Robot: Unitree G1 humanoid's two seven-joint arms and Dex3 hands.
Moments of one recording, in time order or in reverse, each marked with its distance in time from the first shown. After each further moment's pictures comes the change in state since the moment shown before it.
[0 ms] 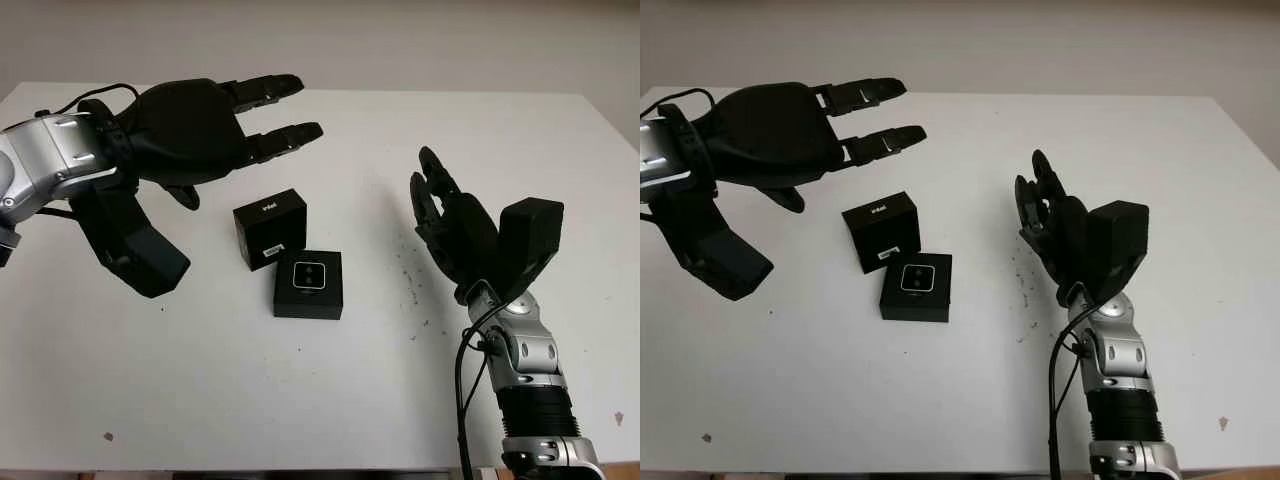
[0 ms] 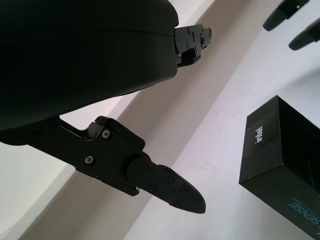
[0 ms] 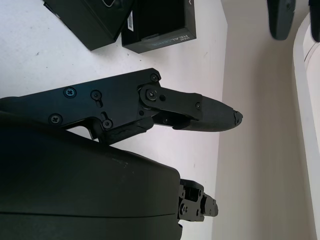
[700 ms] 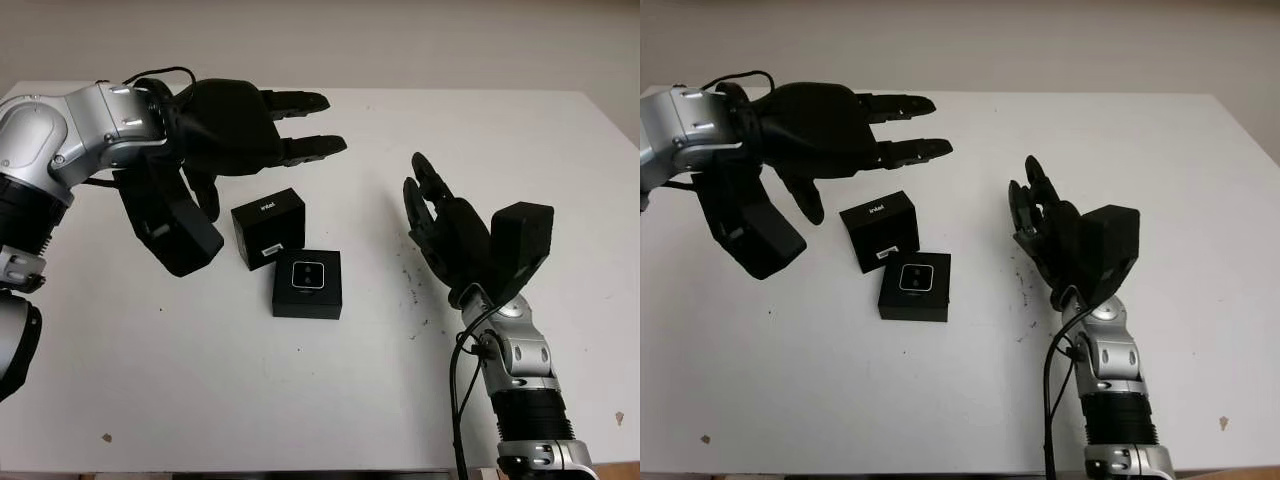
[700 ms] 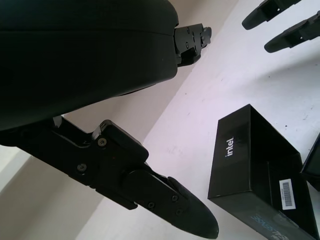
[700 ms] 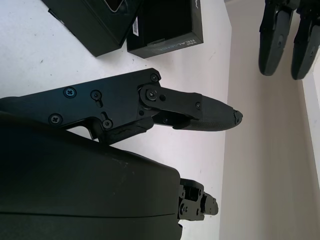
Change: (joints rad) left arm -0.174 -0.132 -0.067 0.207 -0.176 -0.076 -0.292; right arm 0.010 0.015 0.022 0.000 -0.008 0.000 -0.011
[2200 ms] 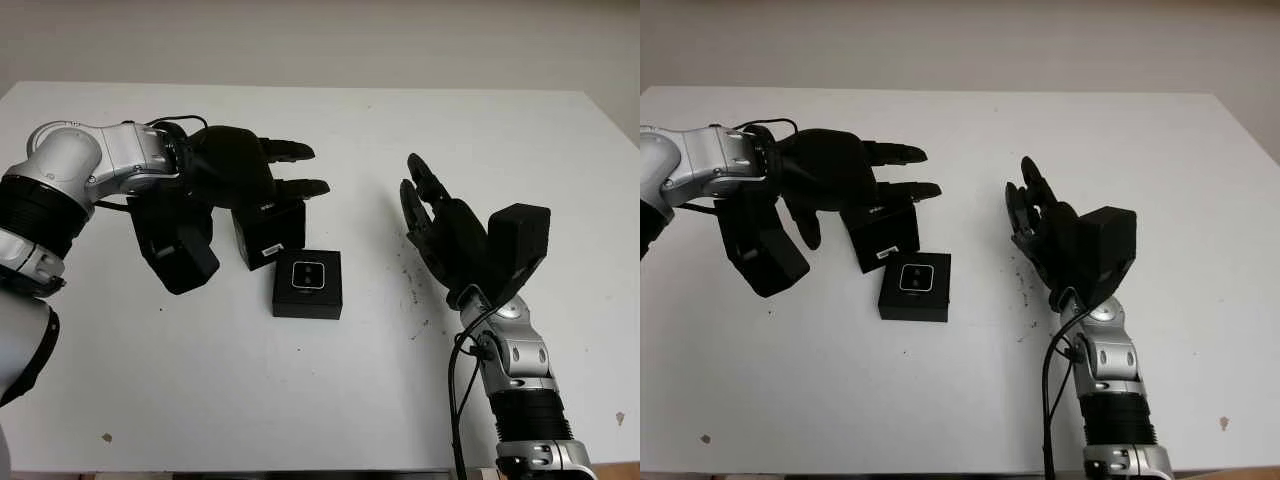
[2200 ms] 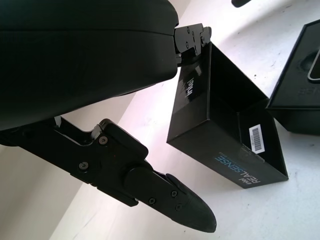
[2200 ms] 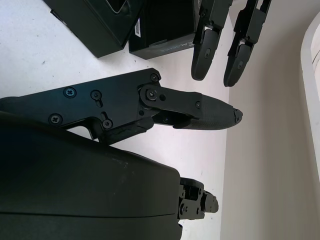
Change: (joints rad) left arm -0.005 -0.036 -0.179 0.191 0.205 -0.046 0.296; right arm 0.004 0.003 0.001 0.007 -0.005 -0.011 0.007
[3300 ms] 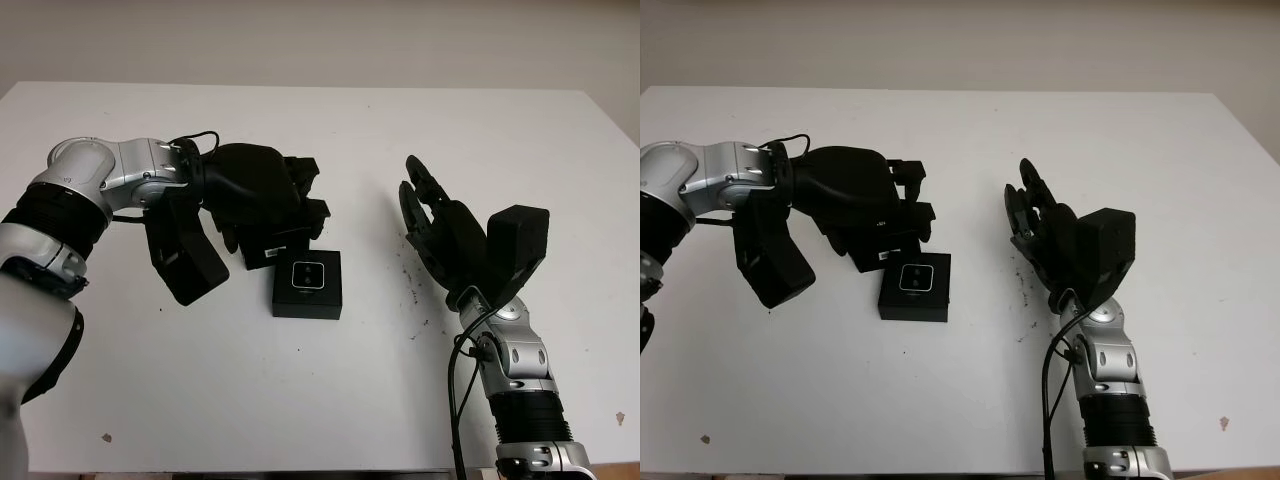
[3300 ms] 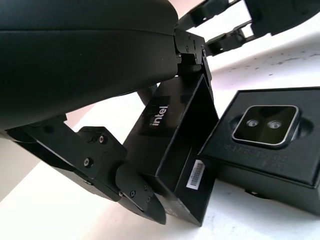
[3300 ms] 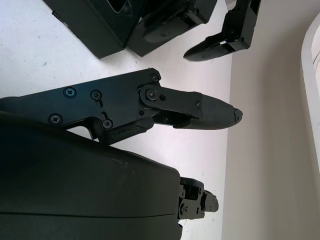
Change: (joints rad) left arm 0.010 -0.068 -0.001 0.113 -0.211 -0.161 0.018; right arm 0.002 0.001 0.002 0.000 0.001 0.000 0.001
